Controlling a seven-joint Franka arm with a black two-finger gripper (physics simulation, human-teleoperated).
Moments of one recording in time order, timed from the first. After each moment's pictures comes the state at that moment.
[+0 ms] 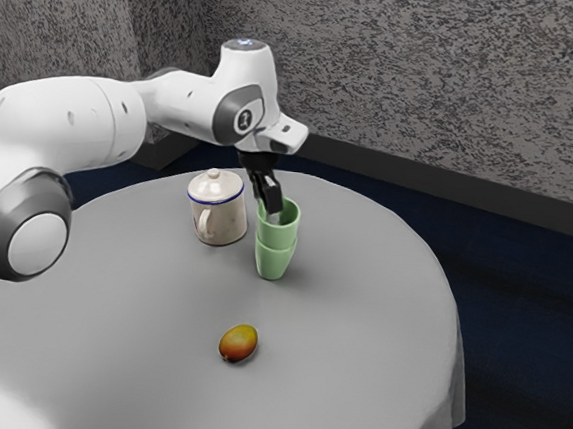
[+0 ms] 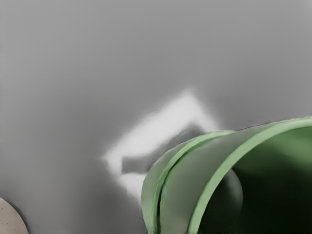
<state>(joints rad) -0.18 0.65 0.17 -1.28 -0.10 2.00 0.65</state>
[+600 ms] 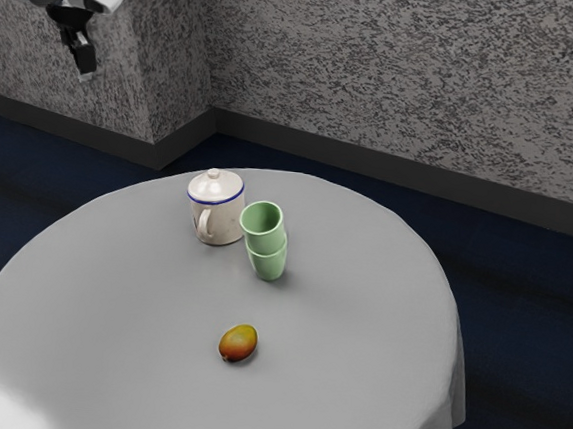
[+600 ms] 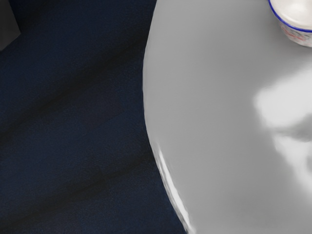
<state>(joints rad) 0.12 0.26 0.23 -1.32 0.30 1.88 0.74</state>
